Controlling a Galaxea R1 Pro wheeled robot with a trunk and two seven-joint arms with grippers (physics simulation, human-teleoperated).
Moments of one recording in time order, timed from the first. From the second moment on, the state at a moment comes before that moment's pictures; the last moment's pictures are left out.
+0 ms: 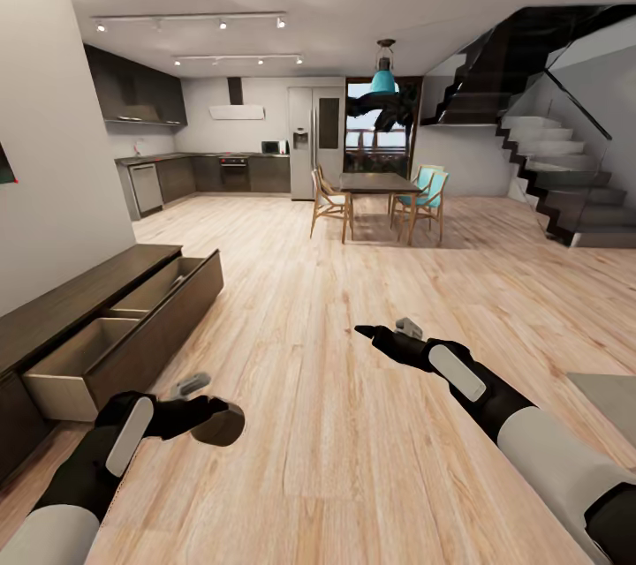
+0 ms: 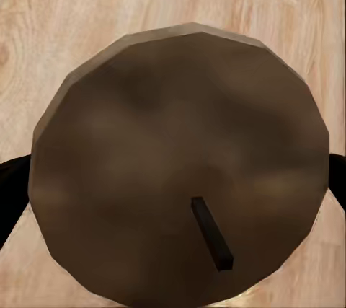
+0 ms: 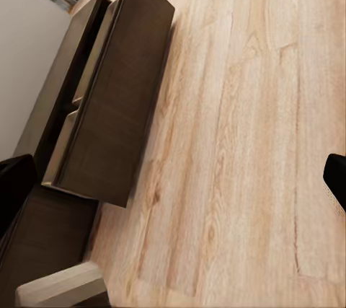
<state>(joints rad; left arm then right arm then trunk) -0.54 0.15 0.08 -1.00 0.51 0.96 -0.04 -0.88 -0.20 0.61 -0.72 -1.30 0.42 0.08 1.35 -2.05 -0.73</state>
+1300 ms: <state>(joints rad) -0.32 0.14 0.14 -1.51 0.50 0.98 0.03 -0.88 -0.20 0.61 -0.72 -1.29 0.40 0.08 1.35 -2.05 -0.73</state>
